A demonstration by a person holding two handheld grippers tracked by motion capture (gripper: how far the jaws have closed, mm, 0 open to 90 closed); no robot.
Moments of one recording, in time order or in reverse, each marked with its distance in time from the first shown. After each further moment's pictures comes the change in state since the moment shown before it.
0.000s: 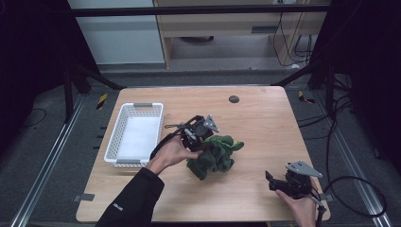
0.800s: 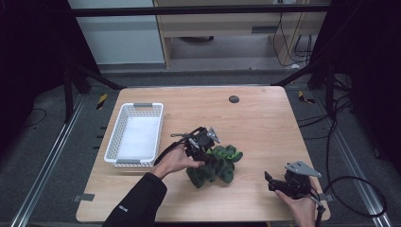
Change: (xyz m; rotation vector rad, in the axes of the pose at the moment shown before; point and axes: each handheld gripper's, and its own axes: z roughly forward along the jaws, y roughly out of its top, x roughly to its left) left arm 0.000 -0.023 0.045 0.058 -0.063 -0.013; right arm 0.001 -0.001 0.002 0.007 0.010 -0.001
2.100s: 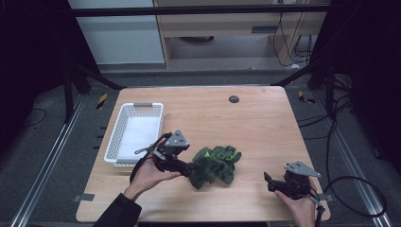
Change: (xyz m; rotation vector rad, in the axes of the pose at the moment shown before) left arm -0.019 -0.075 -0.065 -0.322 0.081 -0.177; right arm 0.001 -0.001 0.000 0.004 0.006 0.002
